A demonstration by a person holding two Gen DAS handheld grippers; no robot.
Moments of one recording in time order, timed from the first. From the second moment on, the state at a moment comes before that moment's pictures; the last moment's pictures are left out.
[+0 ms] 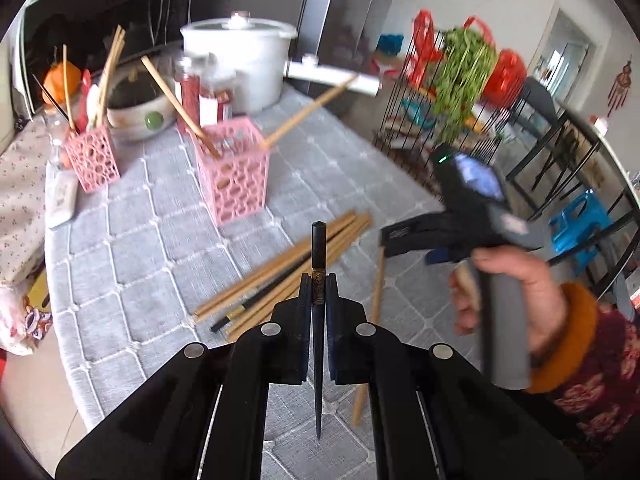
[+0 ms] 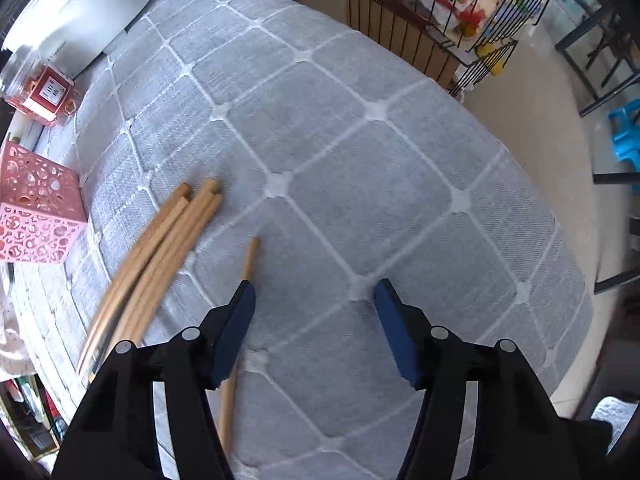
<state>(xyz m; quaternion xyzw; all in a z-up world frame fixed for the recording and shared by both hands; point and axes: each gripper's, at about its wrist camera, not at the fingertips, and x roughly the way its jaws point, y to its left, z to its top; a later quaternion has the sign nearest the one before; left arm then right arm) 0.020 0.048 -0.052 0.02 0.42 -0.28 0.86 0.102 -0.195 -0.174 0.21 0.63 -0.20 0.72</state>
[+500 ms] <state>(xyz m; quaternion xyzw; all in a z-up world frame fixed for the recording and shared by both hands) 0.016 0.055 -0.034 0.00 0.40 -0.28 0.87 0.115 -0.181 -0.168 0.22 0.64 -0.16 0.72</state>
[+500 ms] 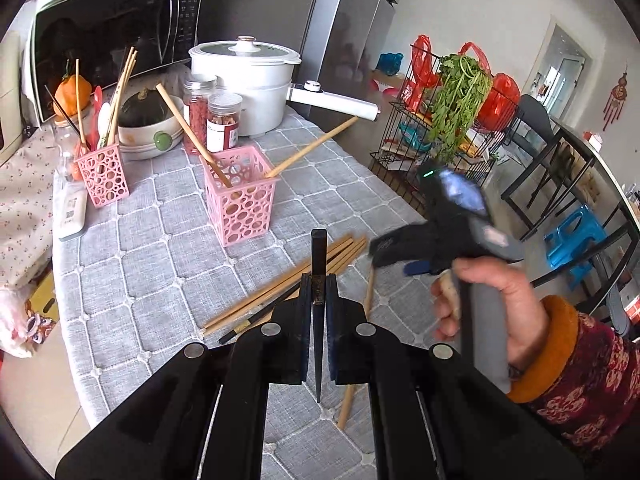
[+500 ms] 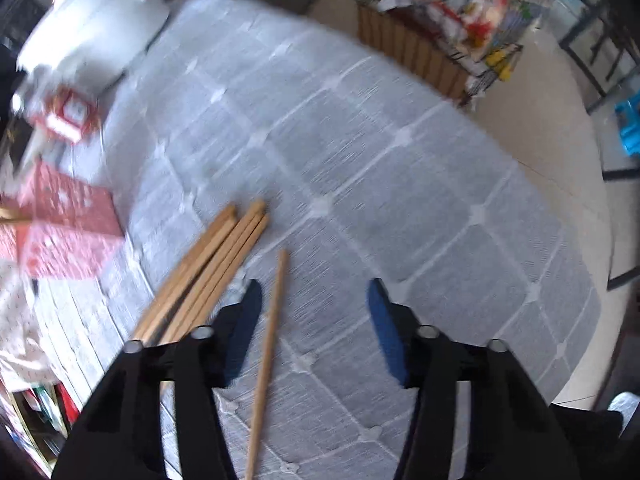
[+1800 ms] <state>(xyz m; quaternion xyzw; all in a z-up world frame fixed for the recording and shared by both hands) 0.029 0.090 0.074 -0.06 0.27 -0.19 0.94 -0.009 -0.168 0.105 0.18 0.31 0.06 0.93</state>
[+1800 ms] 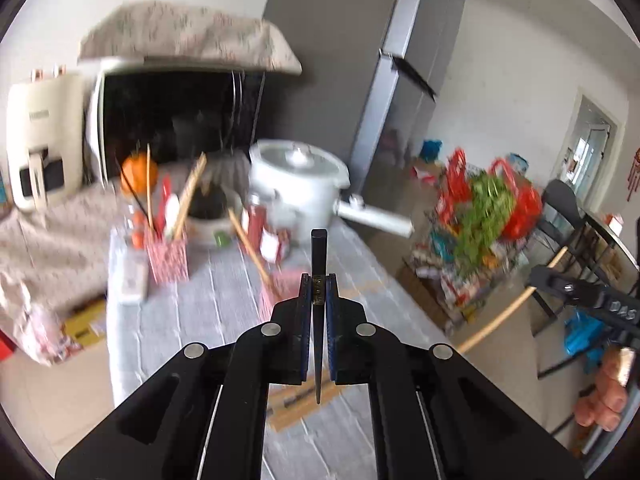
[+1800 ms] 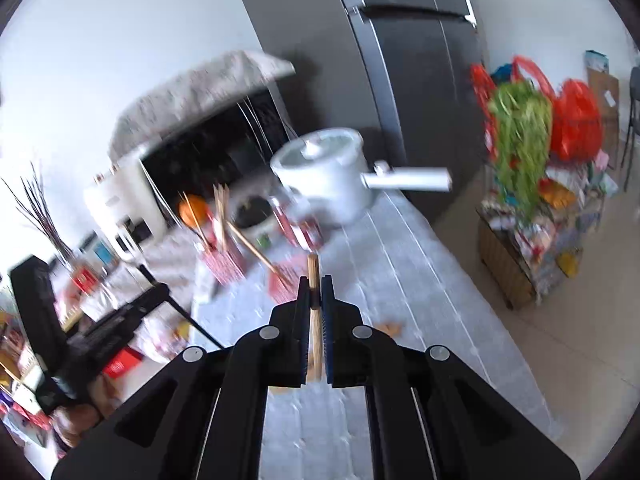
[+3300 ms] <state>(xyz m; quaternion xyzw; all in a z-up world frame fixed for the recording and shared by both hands) 0.107 0.127 0.032 -0.10 0.24 -0.08 0.96 0.166 -0.085 0.066 0.14 0.25 0.02 0.96</state>
